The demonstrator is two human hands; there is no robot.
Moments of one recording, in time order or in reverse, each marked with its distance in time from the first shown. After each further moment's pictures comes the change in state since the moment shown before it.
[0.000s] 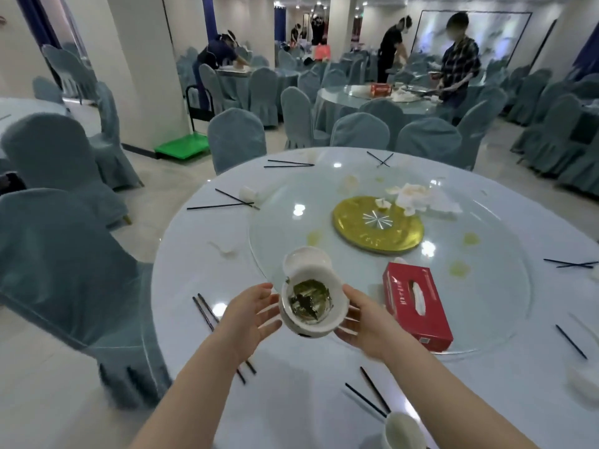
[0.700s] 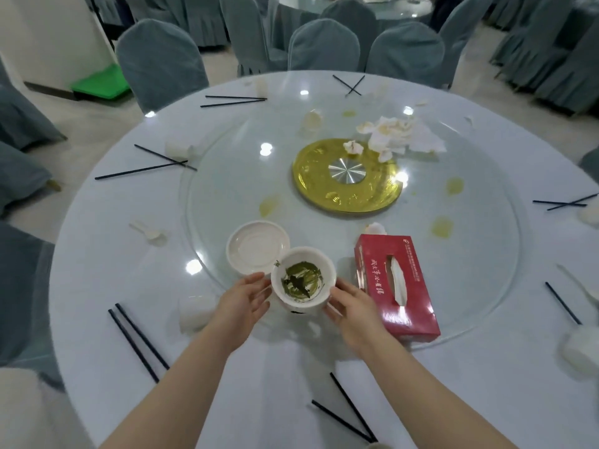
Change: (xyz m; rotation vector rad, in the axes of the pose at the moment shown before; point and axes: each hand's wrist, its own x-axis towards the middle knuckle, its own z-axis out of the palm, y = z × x) left_hand 0.170 -0.057 0.065 0.101 0.005 -0.145; right_hand 0.116 0.012 -0.069 0.292 0.171 -0.040
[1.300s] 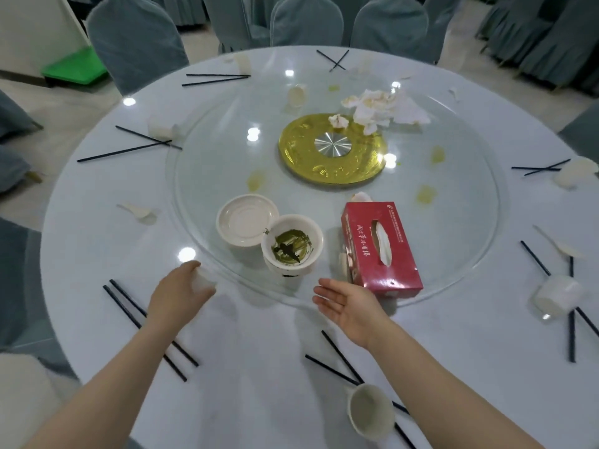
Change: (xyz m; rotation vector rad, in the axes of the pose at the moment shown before) left_hand -0.003 -0.003 -0.104 1.366 0.319 0.478; right_hand -0.052 0.017 -0.027 -0.041 0.004 0.156
